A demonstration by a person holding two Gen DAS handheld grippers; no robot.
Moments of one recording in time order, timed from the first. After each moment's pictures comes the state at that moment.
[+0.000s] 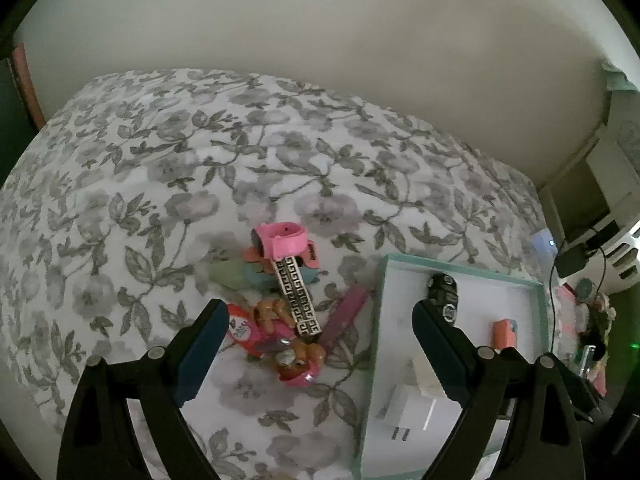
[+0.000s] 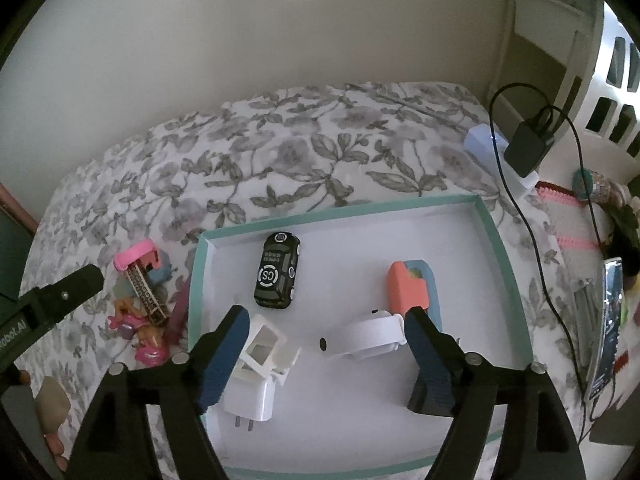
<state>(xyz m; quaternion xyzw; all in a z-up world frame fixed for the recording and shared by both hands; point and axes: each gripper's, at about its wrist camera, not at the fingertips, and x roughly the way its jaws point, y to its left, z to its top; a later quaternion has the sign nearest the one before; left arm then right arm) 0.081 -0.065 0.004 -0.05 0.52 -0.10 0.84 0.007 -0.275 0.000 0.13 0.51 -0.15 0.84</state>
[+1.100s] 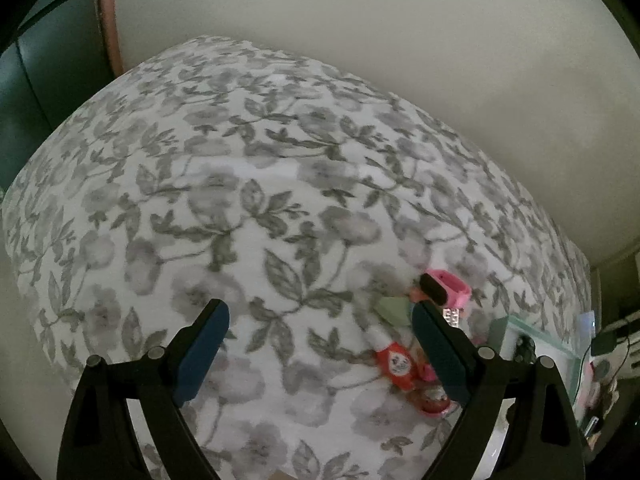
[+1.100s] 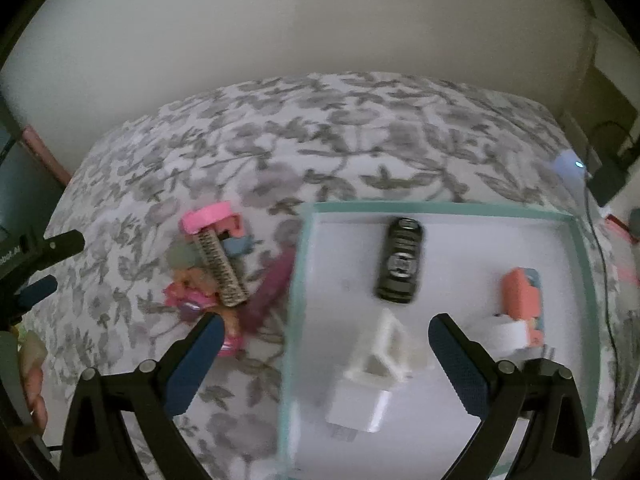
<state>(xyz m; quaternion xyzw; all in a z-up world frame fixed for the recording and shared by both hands) 0.101 0.078 -0.005 -0.14 0.52 0.03 0.84 0.041 -0.185 -0.020 0.10 0.52 -0.05 0.85</state>
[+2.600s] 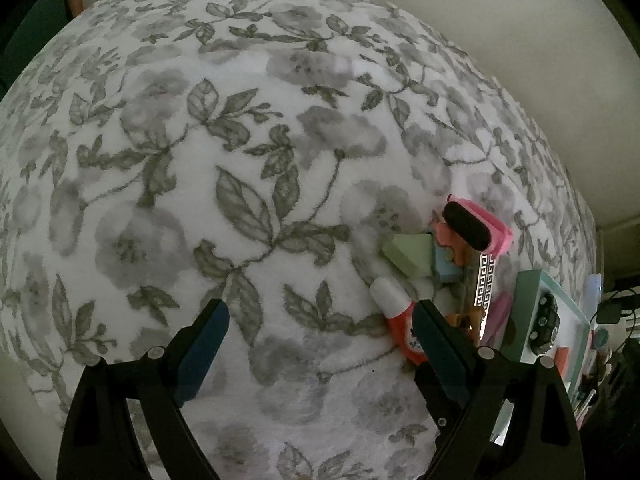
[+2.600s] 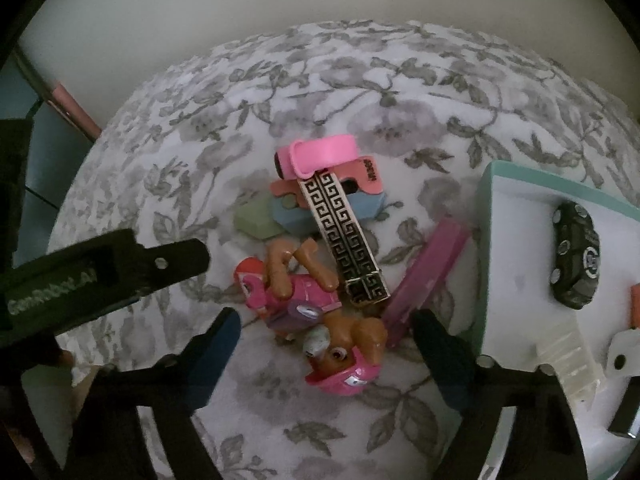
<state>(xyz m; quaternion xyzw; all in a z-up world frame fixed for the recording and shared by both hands) 0.125 0.060 -0.084 -0.14 0.63 -0.02 0.77 0.082 -0.104 -0.084 0.10 0.56 0.04 0.82</state>
